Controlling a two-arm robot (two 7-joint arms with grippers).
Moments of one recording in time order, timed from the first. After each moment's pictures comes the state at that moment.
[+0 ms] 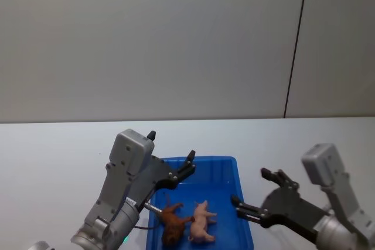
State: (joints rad) left arm -0.24 0.38 0.45 -1.63 -0.20 0.01 -0.01; right arm 0.13 0.29 -0.29 -1.64 0.15 0.18 0.44
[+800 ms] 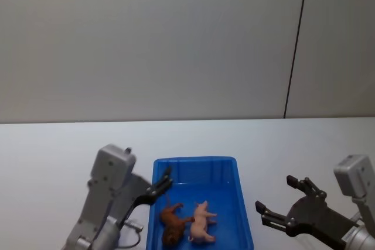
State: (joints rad) left arm -0.15 0.44 0.44 -1.69 -0.22 0.07 0.10; right arm 0.05 0.37 -0.24 -1.68 0.21 0.14 0.41
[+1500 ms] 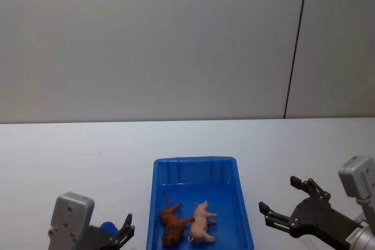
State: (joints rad) left arm 0.03 0.54 0.41 -1.73 -0.37 0.08 0.26; right arm 0.04 0.38 -0.23 -1.69 0.22 0.14 0.41
